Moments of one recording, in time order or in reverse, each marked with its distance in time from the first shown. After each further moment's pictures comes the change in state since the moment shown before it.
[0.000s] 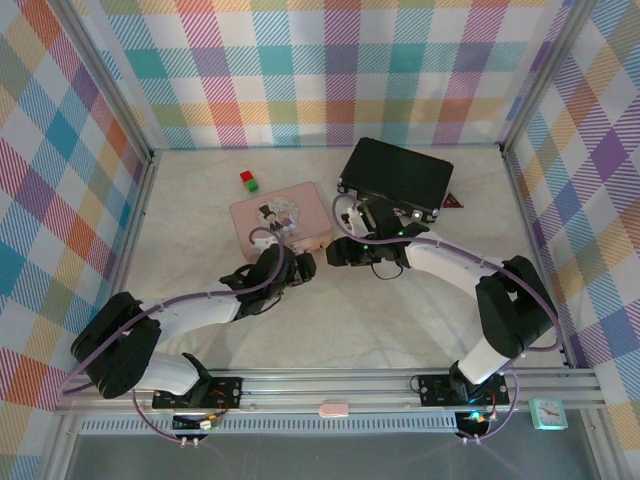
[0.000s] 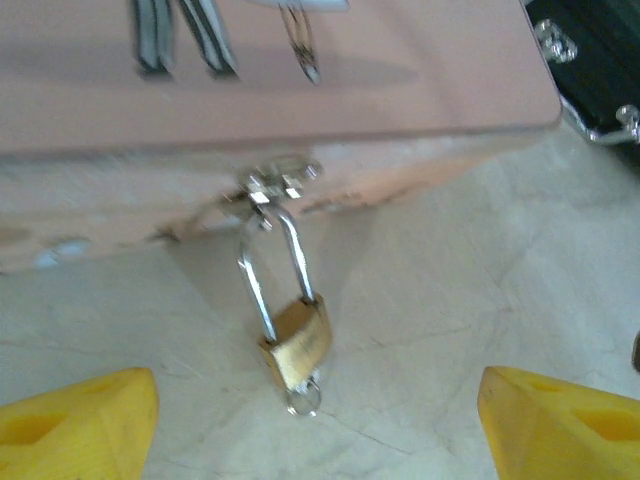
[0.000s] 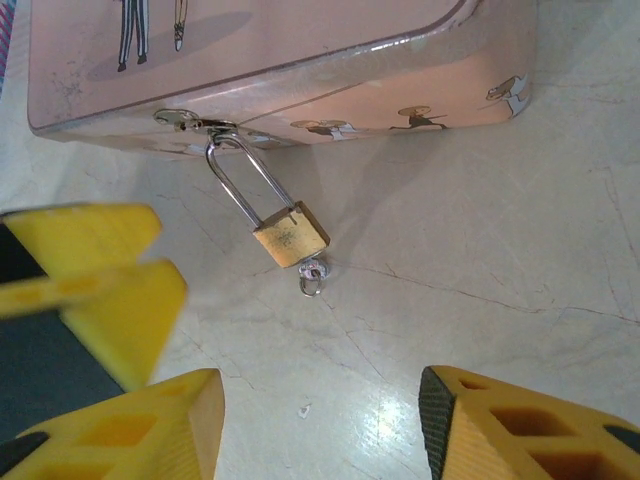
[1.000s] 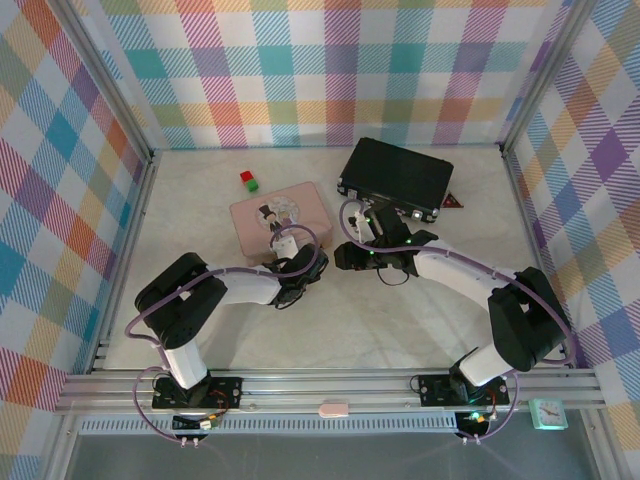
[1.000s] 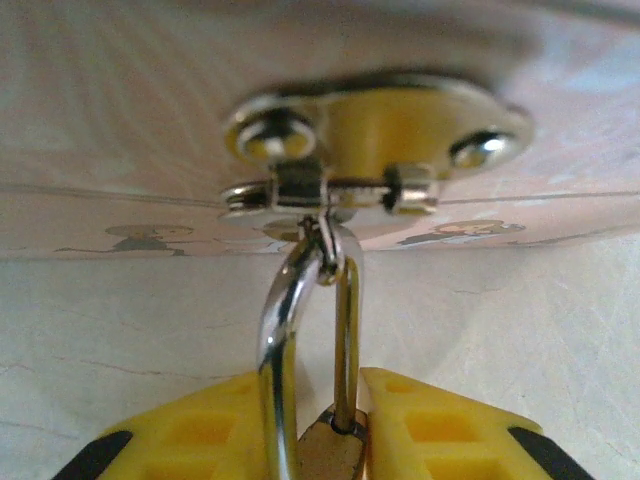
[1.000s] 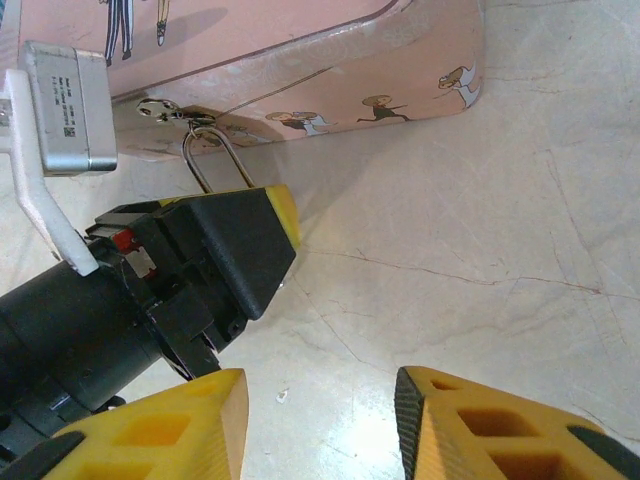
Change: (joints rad) left arm -0.029 0.375 0.196 -0.048 -0.177 -0.176; right arm -0.001 -0.086 -0.082 0.026 0.055 0.008
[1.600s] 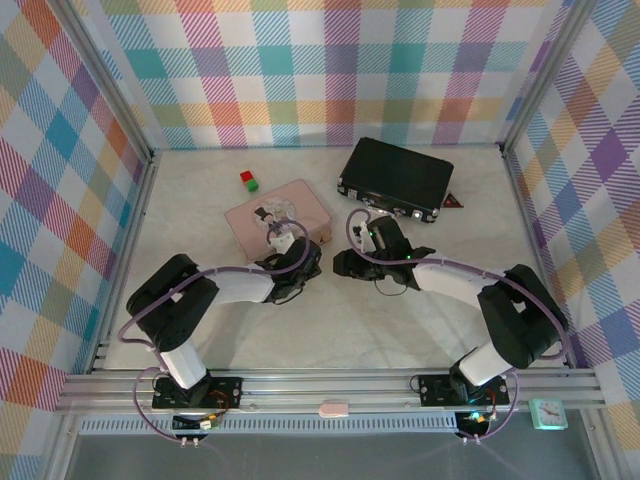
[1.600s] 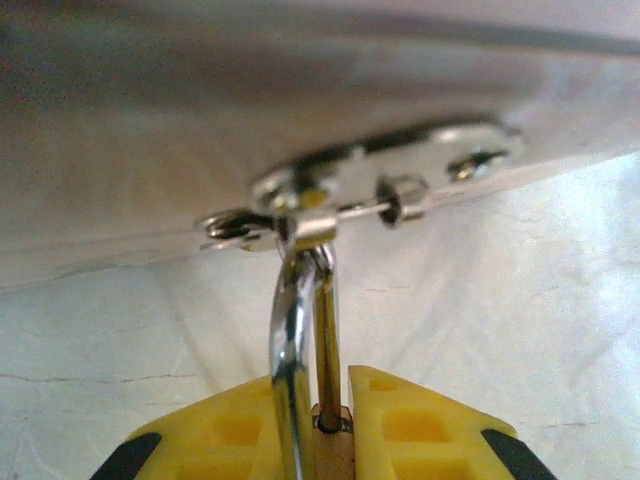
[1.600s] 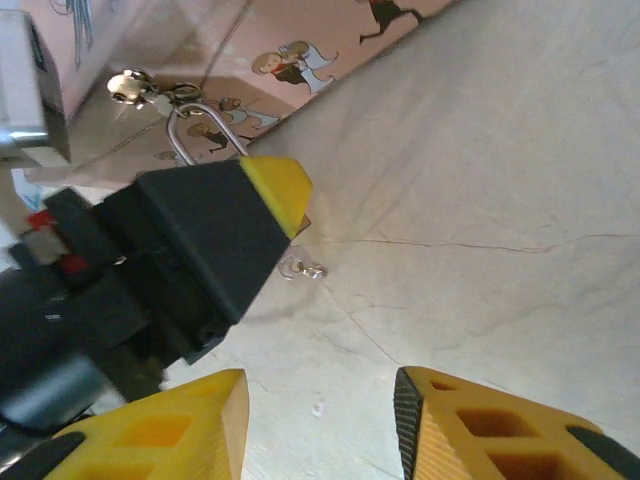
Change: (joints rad) left arm 0.053 -0.061 -0.029 0.090 0.159 -0.037; right arm 0.000 0.024 -0.190 0.307 -0.089 0.247
